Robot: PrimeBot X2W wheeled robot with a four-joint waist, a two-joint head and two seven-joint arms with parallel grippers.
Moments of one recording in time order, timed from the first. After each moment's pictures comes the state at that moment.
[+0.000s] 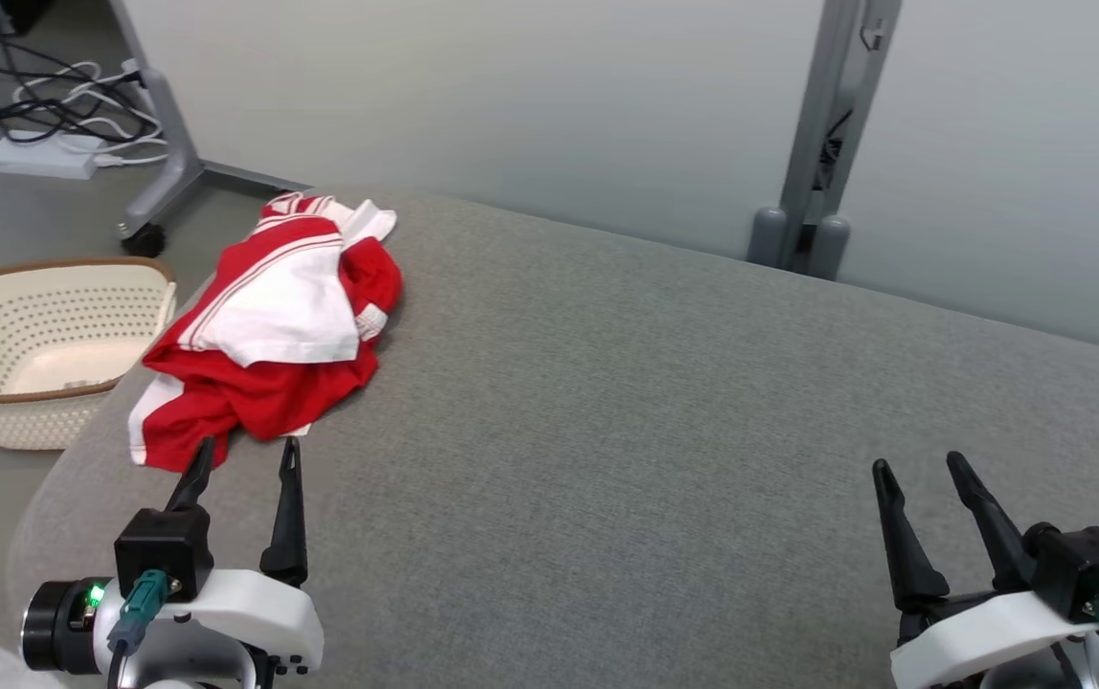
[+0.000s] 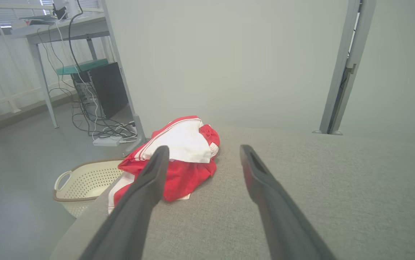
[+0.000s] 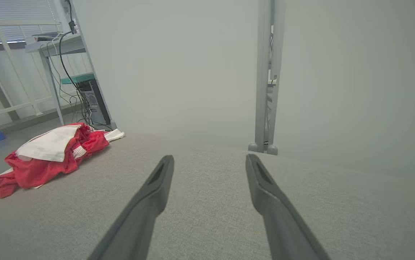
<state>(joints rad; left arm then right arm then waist) -0.02 0.14 -0.12 0.04 -0.15 0.14 0.00 0.01 -0.05 0.03 0.09 0.19 0.13 -0.11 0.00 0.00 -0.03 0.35</state>
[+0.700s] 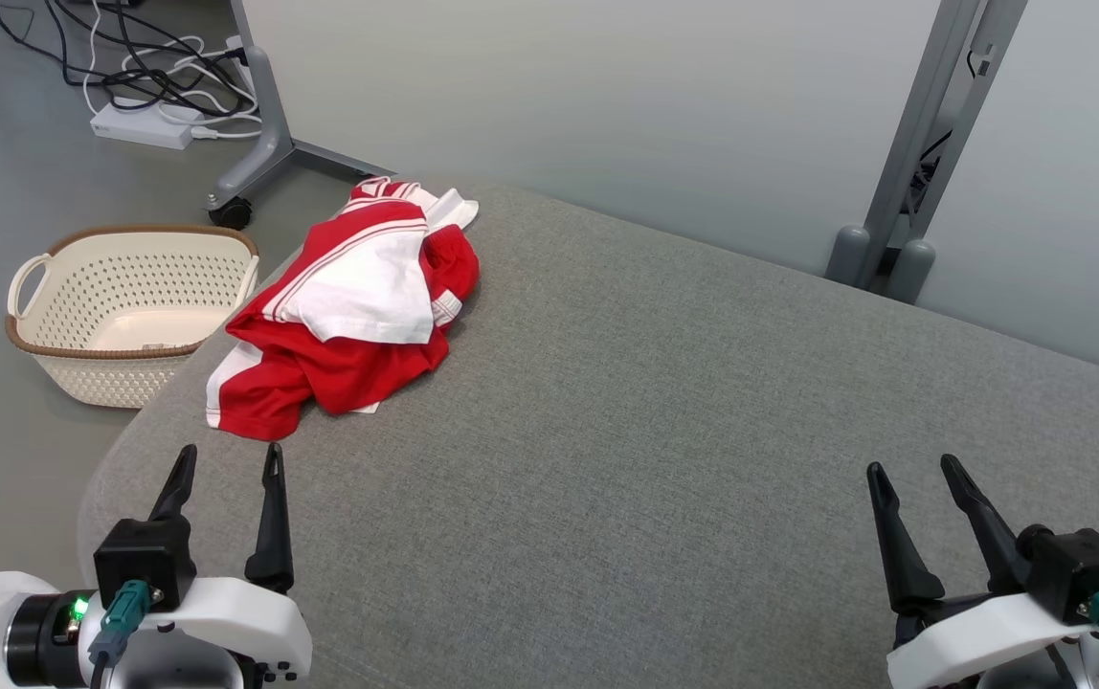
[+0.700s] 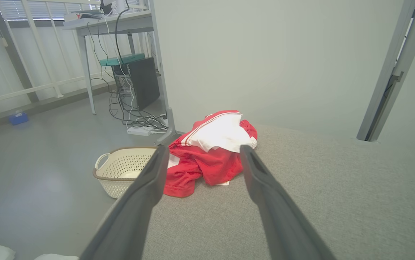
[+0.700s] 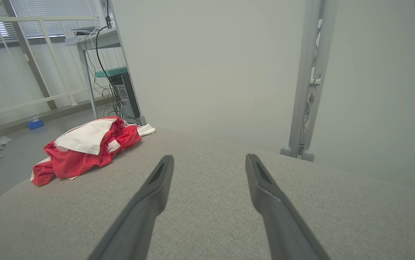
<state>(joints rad) 0.01 0.15 -0.10 0.01 -0.17 0.17 0.00 0.00 -0.05 0.04 0.10 0.20 0.13 -0.12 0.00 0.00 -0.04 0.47</state>
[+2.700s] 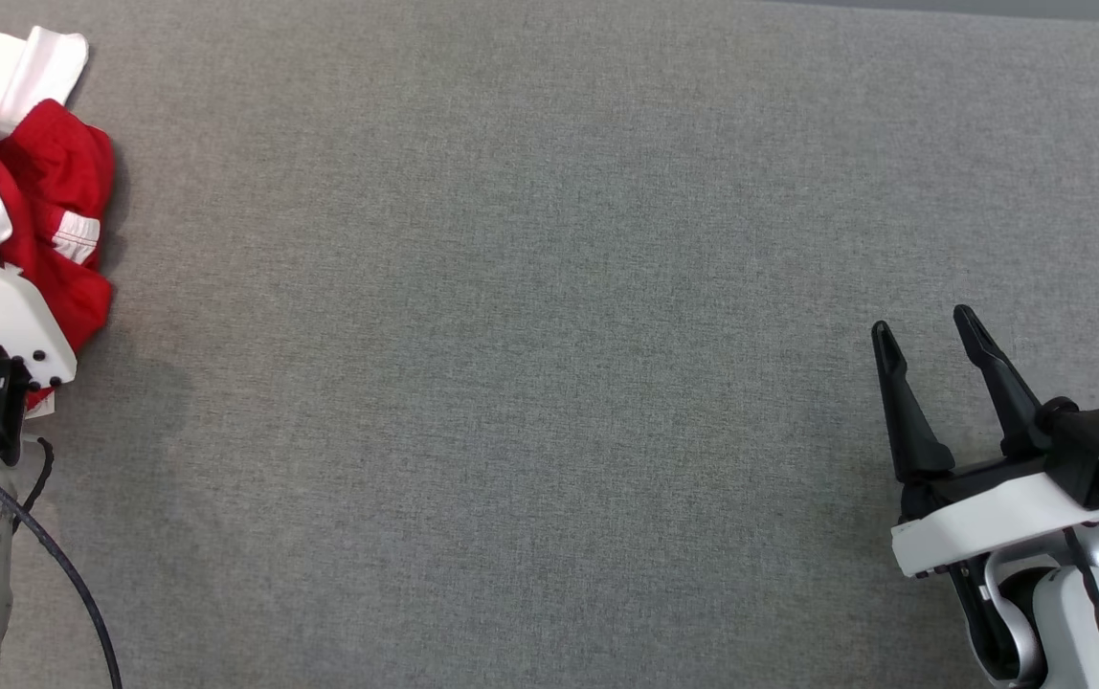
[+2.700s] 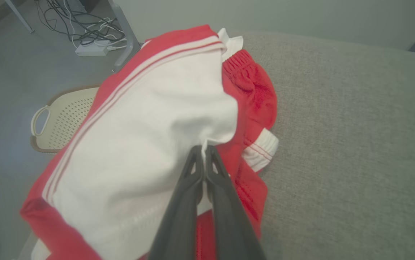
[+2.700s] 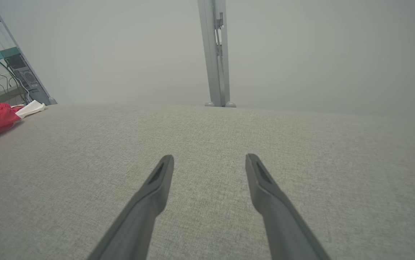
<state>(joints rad) -0.78 0.36 -0.03 0.92 -0.33 0.07 0.18 -0.20 -0.09 0.07 0.06 0.18 0.13 -0.11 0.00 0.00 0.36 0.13</state>
